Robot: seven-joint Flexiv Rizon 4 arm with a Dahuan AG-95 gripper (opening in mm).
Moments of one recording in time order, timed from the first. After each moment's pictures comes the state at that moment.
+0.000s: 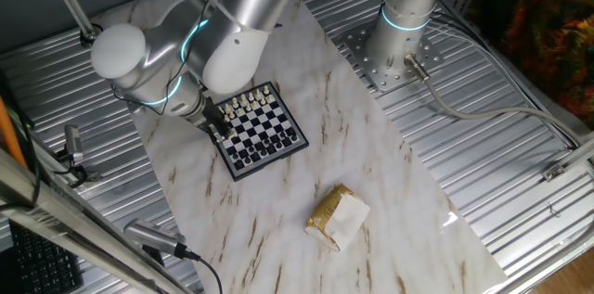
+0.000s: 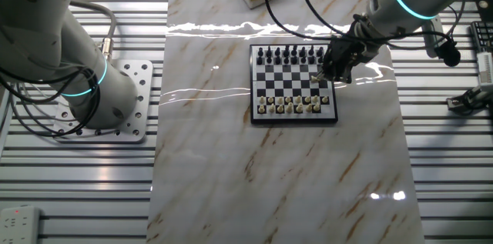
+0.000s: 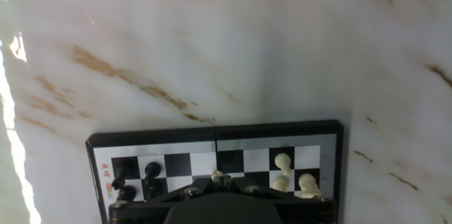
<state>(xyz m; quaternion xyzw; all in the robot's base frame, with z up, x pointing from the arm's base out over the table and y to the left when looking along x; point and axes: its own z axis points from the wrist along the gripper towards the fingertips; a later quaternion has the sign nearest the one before) 0.544 0.050 0.043 -0.02 -0.99 0.00 0.17</state>
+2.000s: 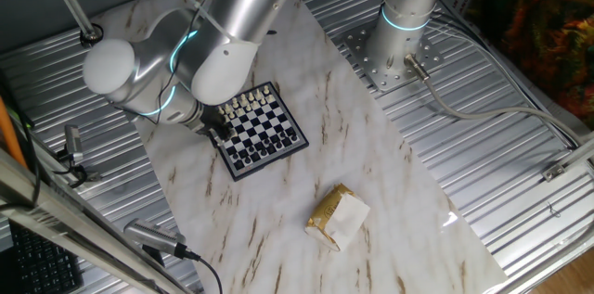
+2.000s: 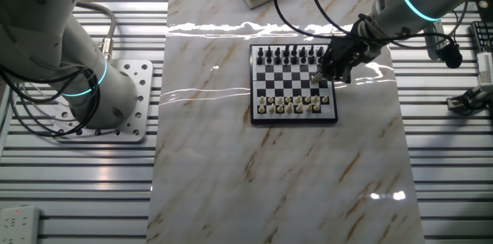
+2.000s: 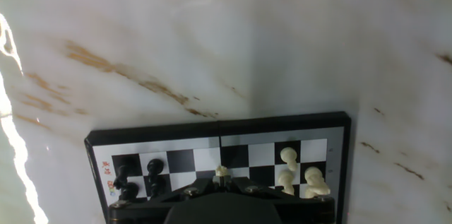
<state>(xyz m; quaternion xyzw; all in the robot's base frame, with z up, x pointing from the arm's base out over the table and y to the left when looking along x) 0.539 0.051 0.038 -0.02 -0.98 0.01 0.20</state>
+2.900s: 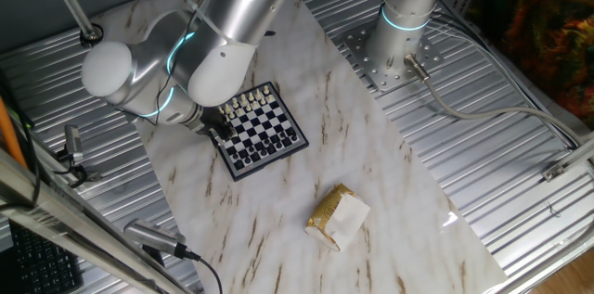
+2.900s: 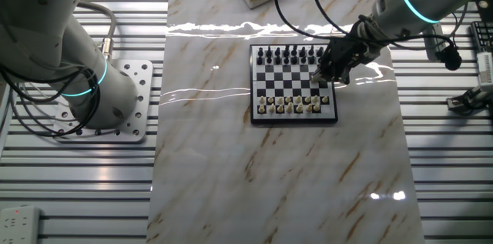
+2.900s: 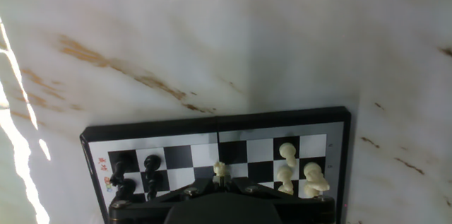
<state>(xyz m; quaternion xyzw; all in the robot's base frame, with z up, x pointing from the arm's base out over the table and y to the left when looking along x) 0.536 0.050 0.037 -0.02 -0.98 0.01 0.21</state>
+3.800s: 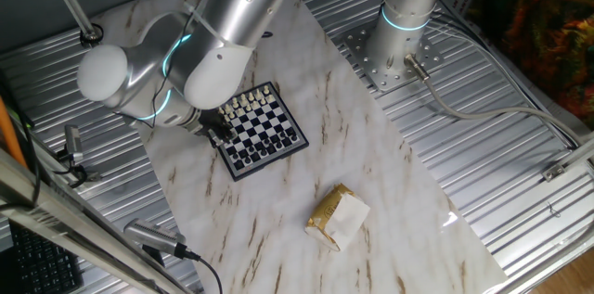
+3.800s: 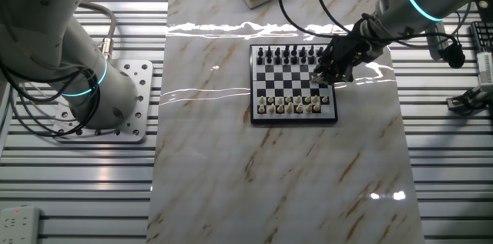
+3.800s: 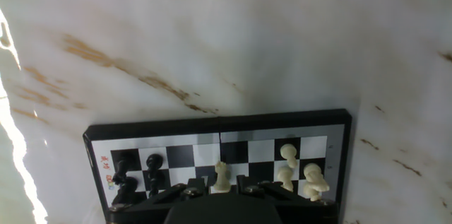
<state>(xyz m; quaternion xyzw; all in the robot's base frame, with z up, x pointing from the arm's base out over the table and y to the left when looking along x) 0.540 0.051 0.039 -0.02 -0.98 0.01 0.22</state>
